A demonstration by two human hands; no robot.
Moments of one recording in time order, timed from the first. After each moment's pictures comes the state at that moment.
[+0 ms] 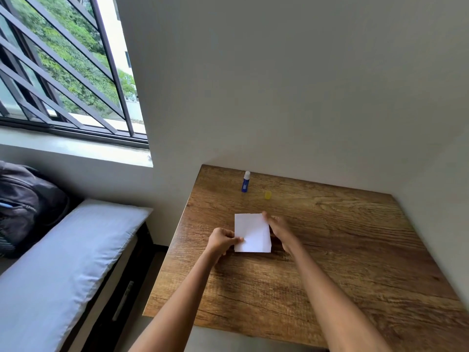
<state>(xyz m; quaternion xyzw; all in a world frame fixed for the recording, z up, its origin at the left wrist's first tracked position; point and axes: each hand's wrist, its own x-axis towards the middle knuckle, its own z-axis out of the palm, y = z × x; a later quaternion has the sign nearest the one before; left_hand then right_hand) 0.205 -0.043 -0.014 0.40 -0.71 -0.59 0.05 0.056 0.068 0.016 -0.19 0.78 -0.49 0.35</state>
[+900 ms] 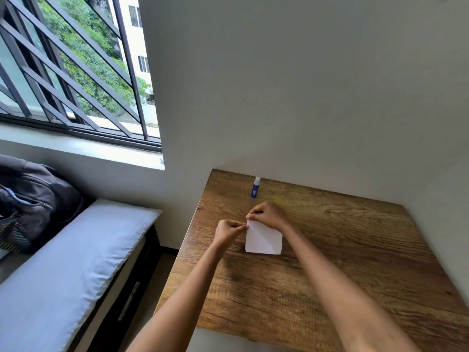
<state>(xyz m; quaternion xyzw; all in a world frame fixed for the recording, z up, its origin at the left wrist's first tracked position) 0.205 -0.057 0.008 0.37 -0.66 -0.63 0.17 0.067 0.015 0.064 -0.48 0.83 -0.21 0.21</state>
